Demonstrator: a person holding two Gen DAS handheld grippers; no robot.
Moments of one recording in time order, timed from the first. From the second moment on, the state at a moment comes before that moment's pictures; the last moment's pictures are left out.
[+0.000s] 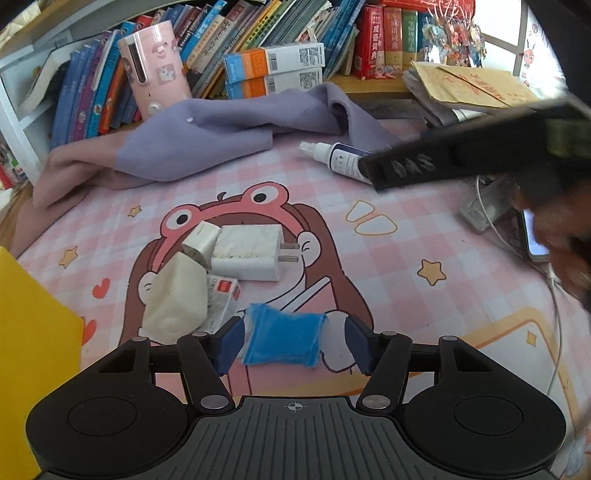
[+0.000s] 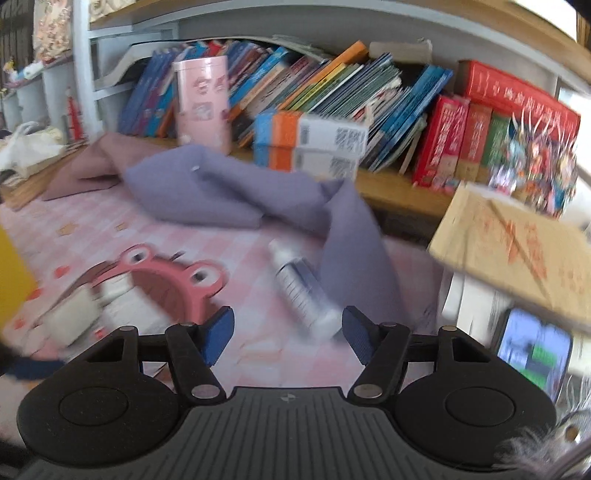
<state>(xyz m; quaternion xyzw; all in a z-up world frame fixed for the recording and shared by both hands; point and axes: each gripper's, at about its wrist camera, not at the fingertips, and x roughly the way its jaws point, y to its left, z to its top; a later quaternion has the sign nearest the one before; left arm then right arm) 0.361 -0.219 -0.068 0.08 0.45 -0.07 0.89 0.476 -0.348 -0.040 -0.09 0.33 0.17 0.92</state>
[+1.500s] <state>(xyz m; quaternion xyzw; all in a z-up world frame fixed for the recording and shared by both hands) 0.319 -0.189 -0.038 0.01 0.44 -0.06 0.89 0.406 -0.348 -0.054 -0.07 0.40 0.26 0.87</state>
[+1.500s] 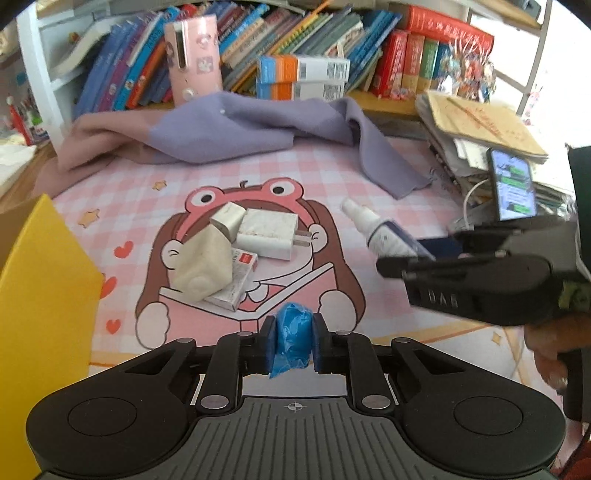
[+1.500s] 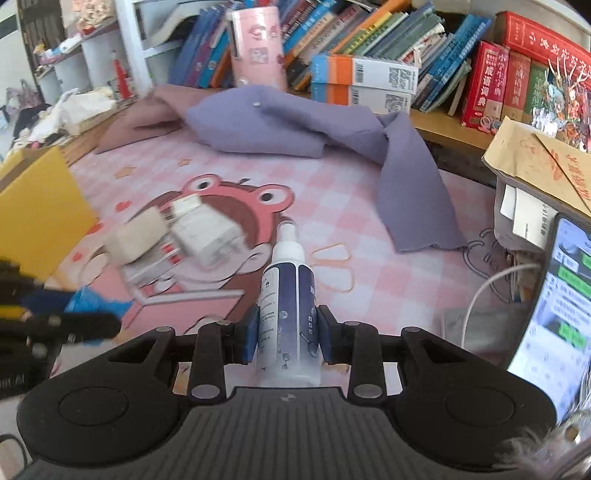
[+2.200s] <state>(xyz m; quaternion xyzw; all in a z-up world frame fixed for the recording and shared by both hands) 0.220 -0.160 -0.004 -0.05 0.42 -0.06 0.91 0.301 -0.360 -0.024 -0.04 0.41 0.28 0.87</state>
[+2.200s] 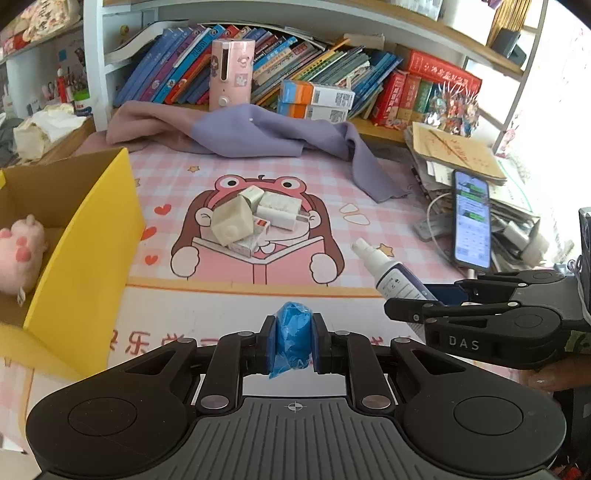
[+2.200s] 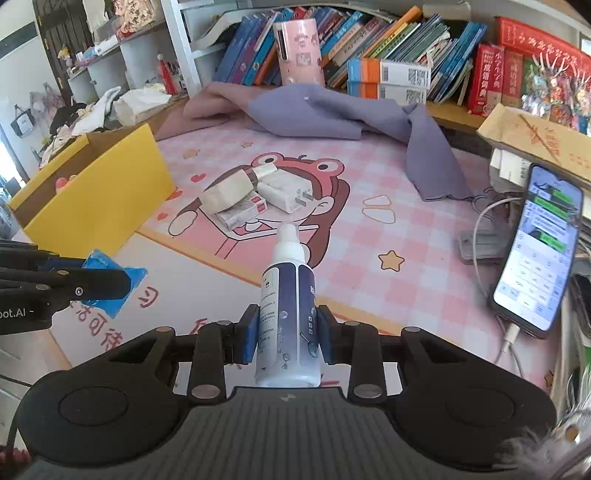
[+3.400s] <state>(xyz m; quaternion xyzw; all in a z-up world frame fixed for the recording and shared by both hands) 0.045 -0.012 0.005 -0.06 0.39 -0.13 0.91 0.087 -0.237 -0.011 -0.03 0.40 0.22 0.89</state>
